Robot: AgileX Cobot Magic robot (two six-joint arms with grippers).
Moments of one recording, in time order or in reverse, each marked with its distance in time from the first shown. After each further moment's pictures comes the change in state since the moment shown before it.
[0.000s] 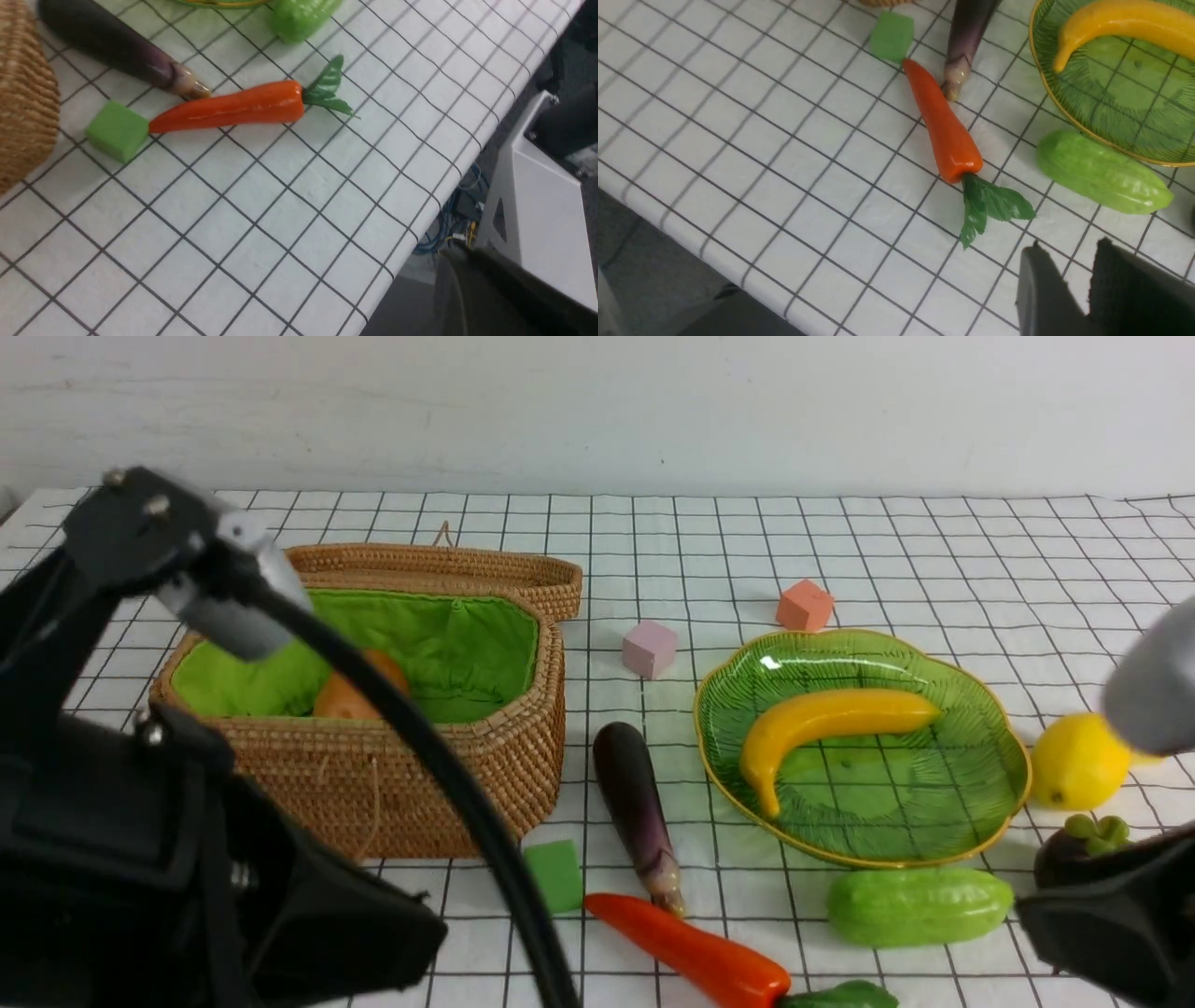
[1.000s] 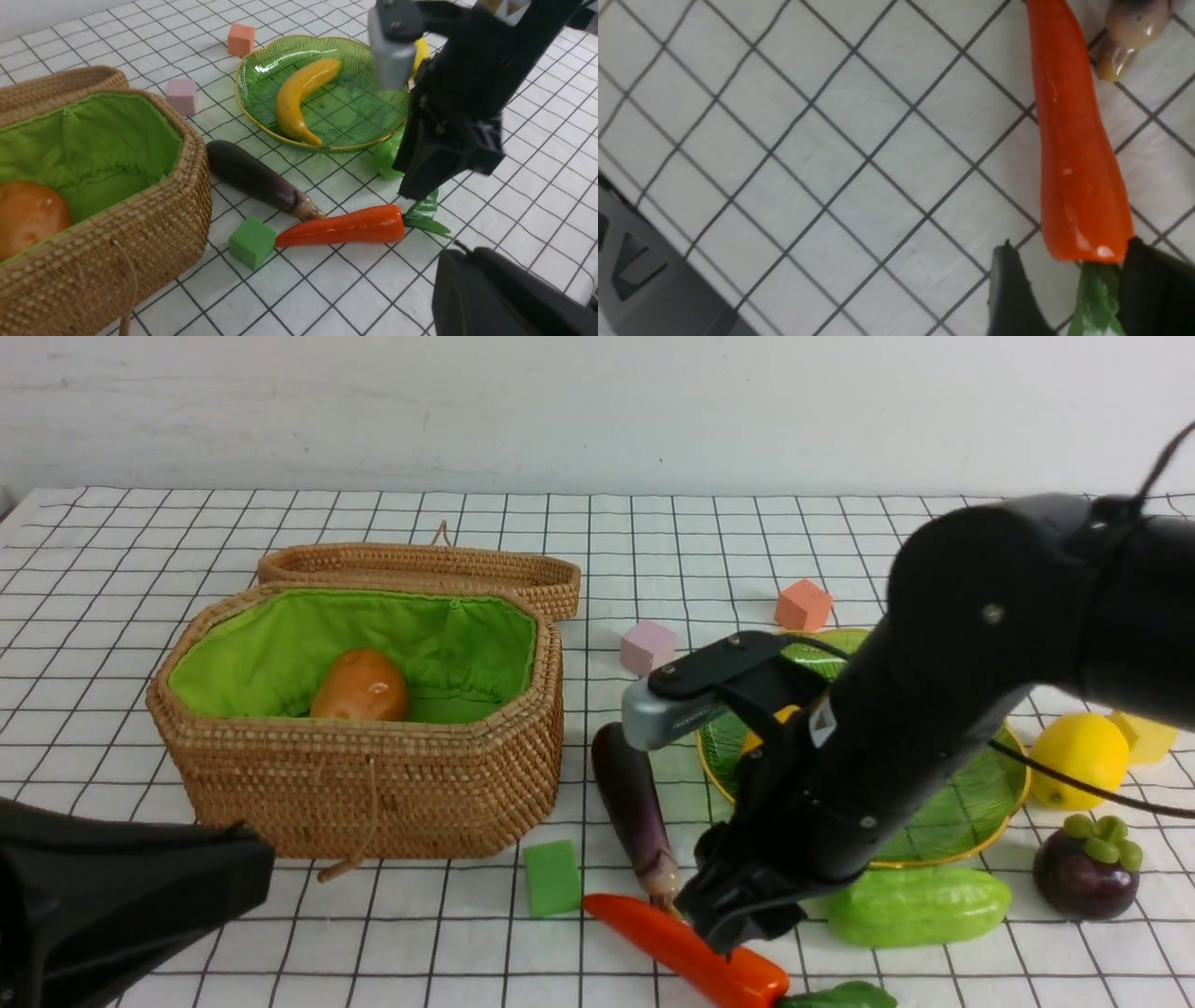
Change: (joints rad) right arm -0.558 0.660 -0.119 0.667 -0.286 -0.813; left arm -0.150 -0.344 0.270 0.436 -0.385 -0.343
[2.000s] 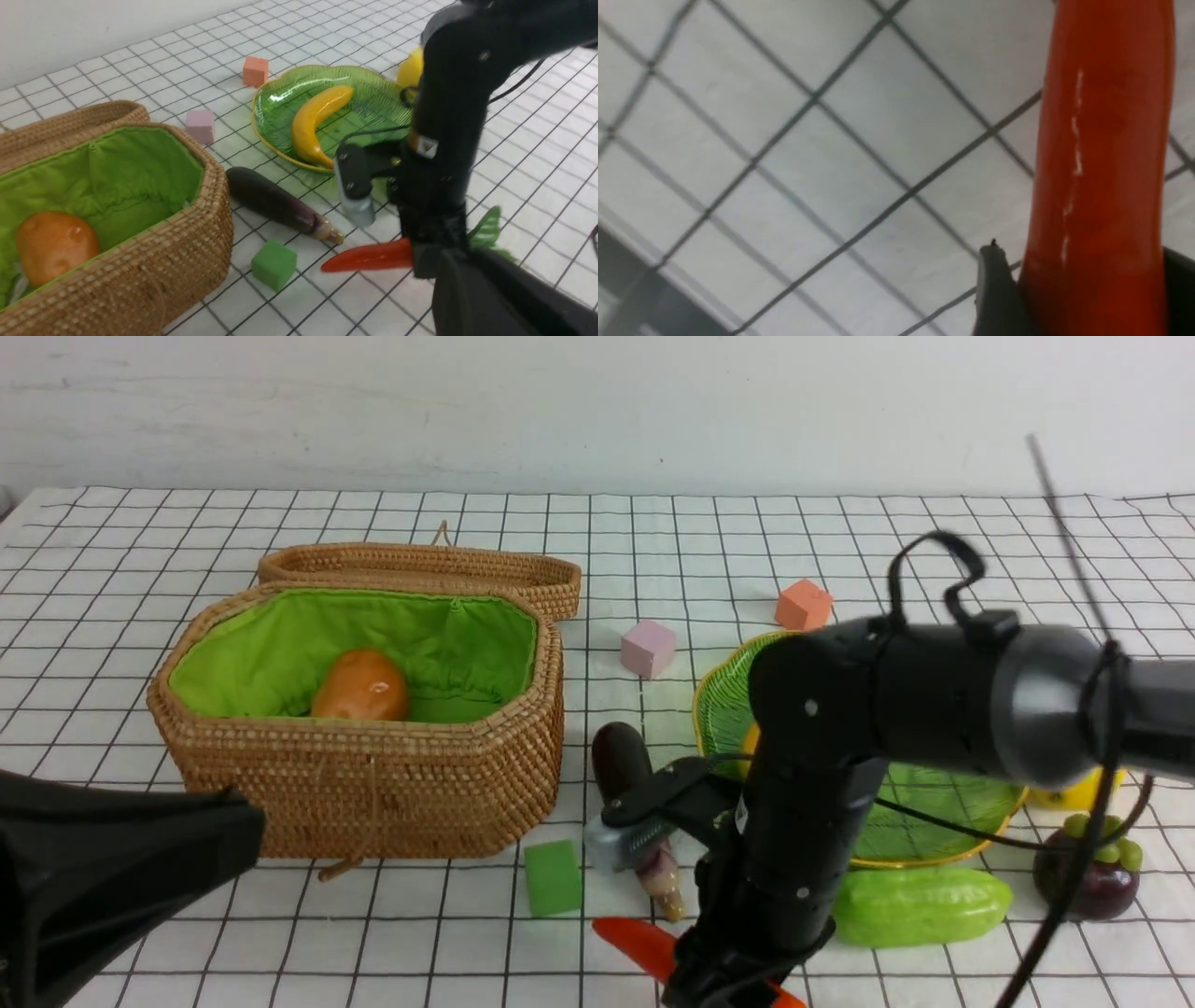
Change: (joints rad) right arm 0.002 0.168 -0.046 0.041 0.105 -0.117; left arm 0.000 0.000 0.000 0.088 0.000 -0.022
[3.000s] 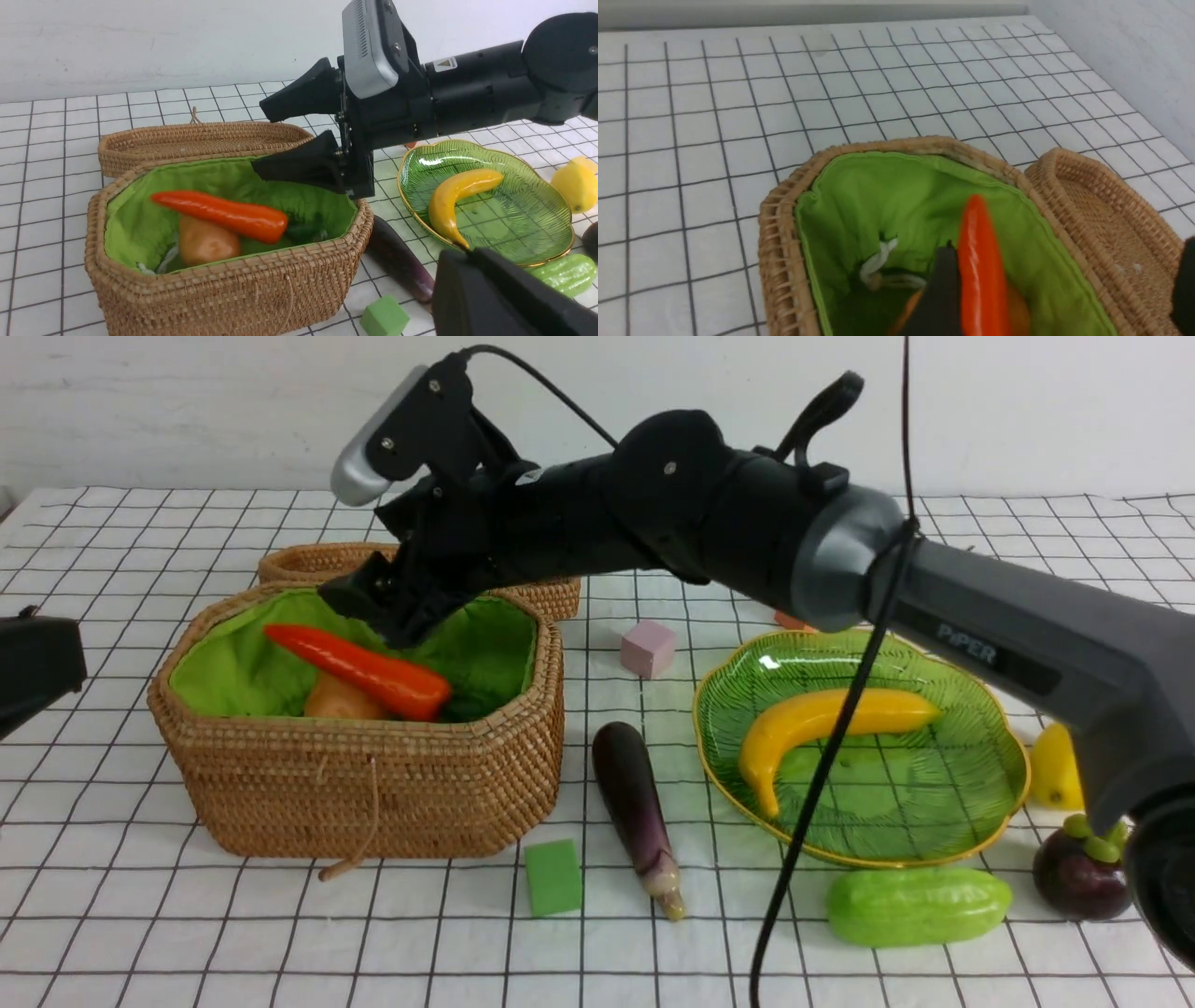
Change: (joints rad) right arm 0.000 0.349 -0.704 0.603 -0.585 -0.946; left arm 0.000 0.000 -0.050 0.472 0.063 -0.576
